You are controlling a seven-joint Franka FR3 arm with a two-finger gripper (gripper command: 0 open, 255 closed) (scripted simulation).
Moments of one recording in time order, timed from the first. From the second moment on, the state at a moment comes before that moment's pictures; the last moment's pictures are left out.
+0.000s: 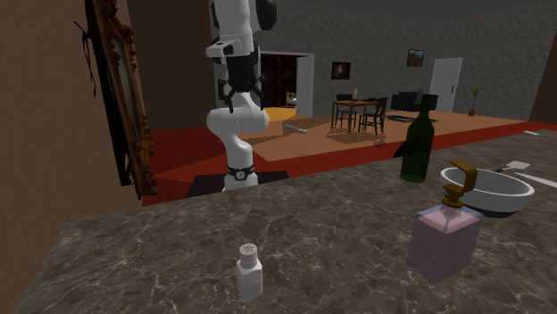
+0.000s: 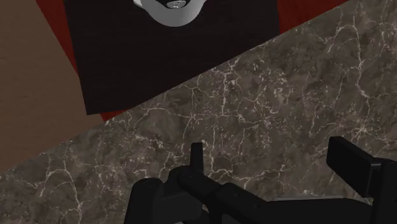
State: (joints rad) arm 0.01 -0.78 0.00 -2.40 0.11 1.45 0.11
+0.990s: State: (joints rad) arm 0.00 -0.28 0.03 -2.19 0.07 1.73 0.12
